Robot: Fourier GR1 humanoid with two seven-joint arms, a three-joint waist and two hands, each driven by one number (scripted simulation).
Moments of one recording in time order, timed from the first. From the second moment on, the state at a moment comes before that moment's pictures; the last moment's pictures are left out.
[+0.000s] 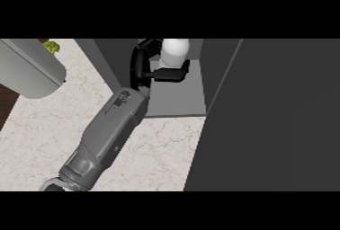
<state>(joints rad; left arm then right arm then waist) -0.93 0.01 -0.18 -0.69 0.30 0.55 -0.31 0.15 -0.37 0.78 -2.46 0.13 -0.48 0.21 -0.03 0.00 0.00</state>
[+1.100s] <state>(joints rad) -1.10 0.01 -0.06 -0.19 0.24 0.65 -0.48 0.14 -0.40 0.78 -2.46 0.10 -0.48 0.17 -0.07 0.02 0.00</state>
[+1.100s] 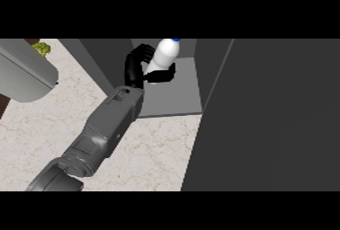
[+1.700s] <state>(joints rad) -1.12 0.01 -0.11 -0.06 0.16 0.76 -0.48 0.14 -0.41 0.78 -2.46 0.09 -0.47 0.15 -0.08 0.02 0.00</state>
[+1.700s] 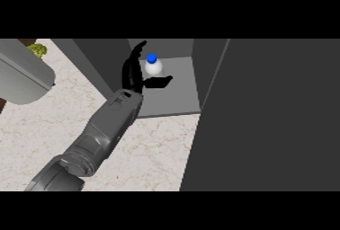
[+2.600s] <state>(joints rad) -1.08 0.01 -0.02 -0.19 0.23 0.54 -0.66 0.15 -0.42 0.78 -2.47 0.07 -0.48 0.14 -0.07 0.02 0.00</state>
